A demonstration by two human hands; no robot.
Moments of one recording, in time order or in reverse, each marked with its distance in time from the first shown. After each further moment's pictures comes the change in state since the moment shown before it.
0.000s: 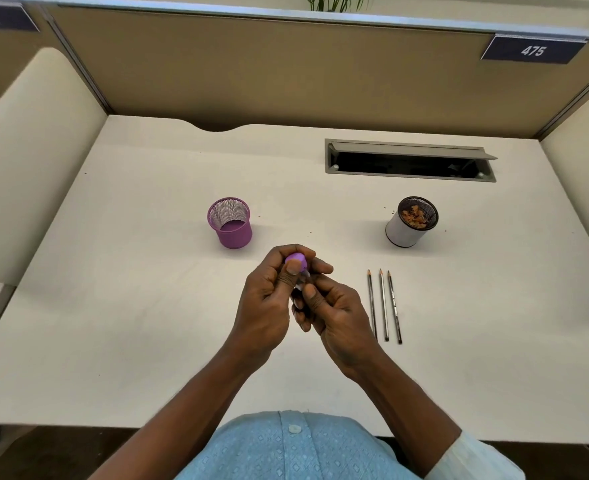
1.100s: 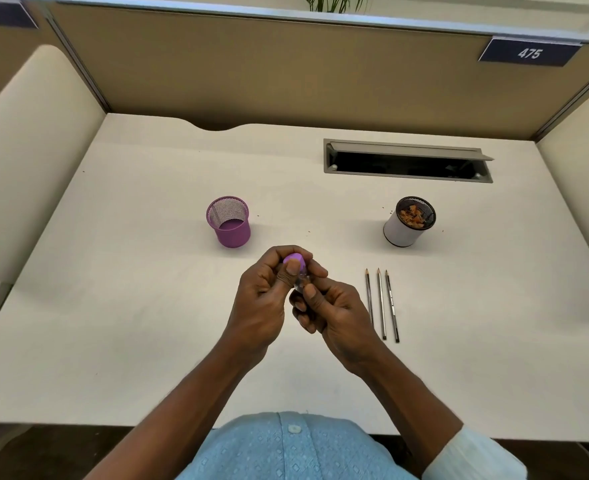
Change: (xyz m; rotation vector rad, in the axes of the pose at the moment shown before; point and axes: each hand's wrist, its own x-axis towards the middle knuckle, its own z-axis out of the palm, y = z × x) left_hand -0.002 -0.001 -0.006 -0.024 -0.008 -0.031; right_hand -0.001 -0.004 -0.005 -0.008 -0.104 0.015
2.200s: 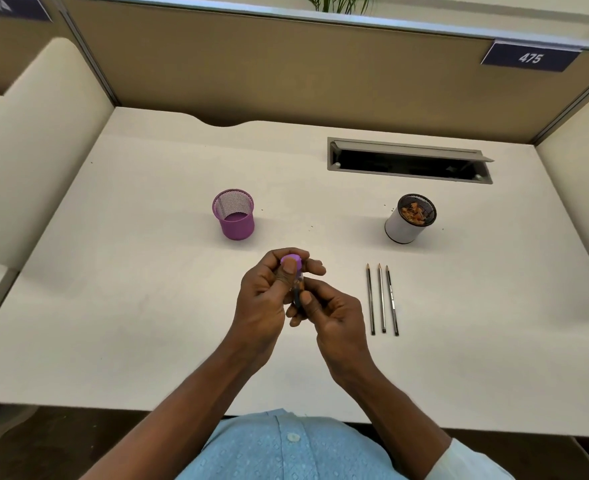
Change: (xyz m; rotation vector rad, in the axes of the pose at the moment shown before) left_hand -0.021 -0.008 0.003 -0.182 0.024 -0.082; right_hand -0.025 0.025 0.019 -0.157 0.207 -0.146
